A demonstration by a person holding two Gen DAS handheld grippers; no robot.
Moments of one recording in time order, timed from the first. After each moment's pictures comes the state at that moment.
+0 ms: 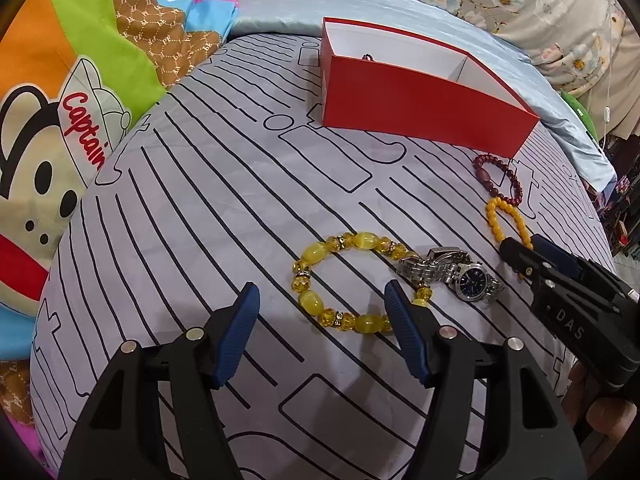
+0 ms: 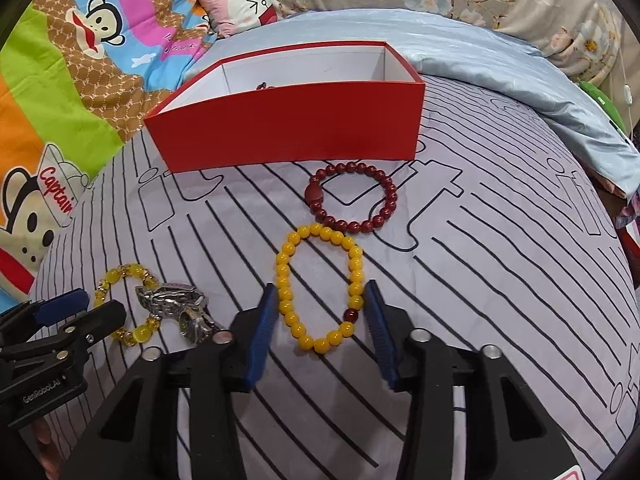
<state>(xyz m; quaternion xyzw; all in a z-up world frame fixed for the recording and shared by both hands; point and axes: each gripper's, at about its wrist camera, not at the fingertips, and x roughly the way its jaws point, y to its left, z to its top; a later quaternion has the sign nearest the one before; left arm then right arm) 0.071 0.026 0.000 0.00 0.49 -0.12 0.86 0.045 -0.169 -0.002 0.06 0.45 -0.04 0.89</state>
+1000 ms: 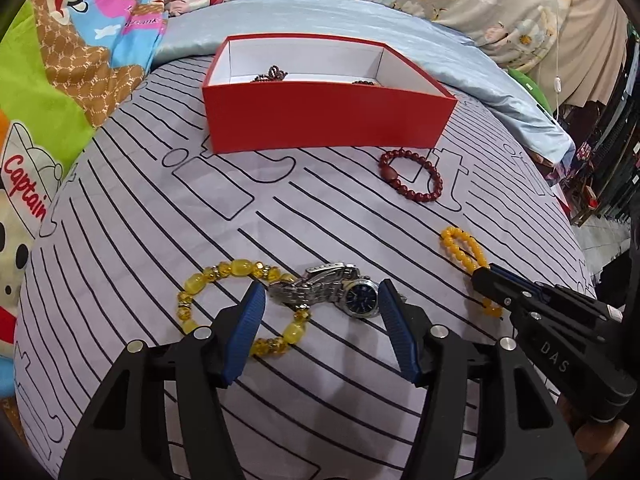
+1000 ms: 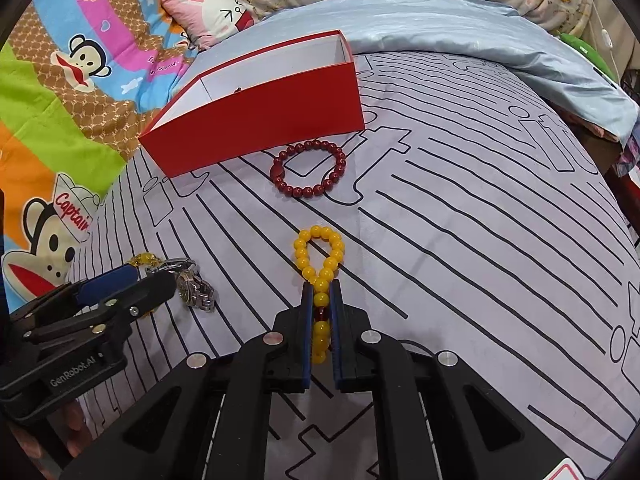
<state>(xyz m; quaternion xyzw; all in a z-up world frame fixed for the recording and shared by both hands) 0.066 -0.032 0.015 0.02 0.48 -0.21 0.85 0.006 -0.204 0.007 0.14 0.46 -0.04 0.87</state>
